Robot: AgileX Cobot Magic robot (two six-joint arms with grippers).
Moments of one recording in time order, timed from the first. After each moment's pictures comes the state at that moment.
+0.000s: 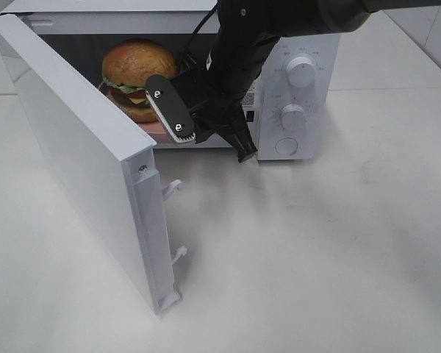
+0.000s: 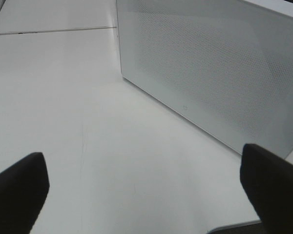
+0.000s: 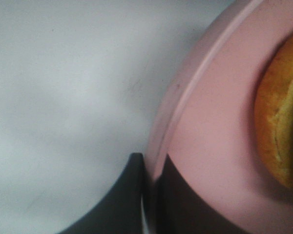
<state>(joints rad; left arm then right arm) 0.03 -0.01 -0.52 -0.21 1.07 0.14 0.63 2.10 -1.65 -0.02 0.65 -1.50</state>
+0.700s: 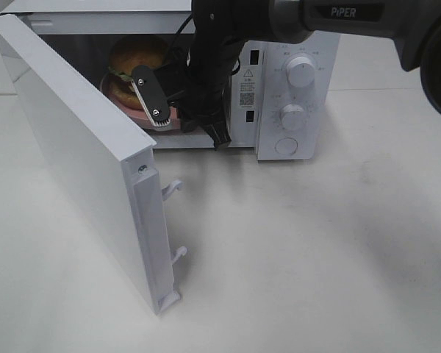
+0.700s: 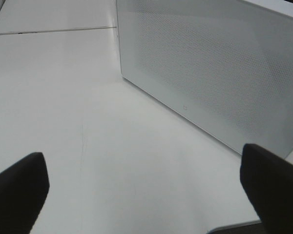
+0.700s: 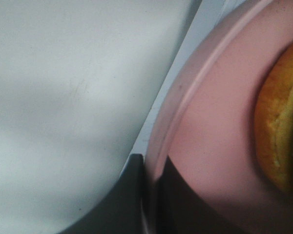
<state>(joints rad) 0.03 -0.01 -0.52 -0.21 1.07 0.14 0.63 2.31 -1.97 -0.04 0.75 -1.41</state>
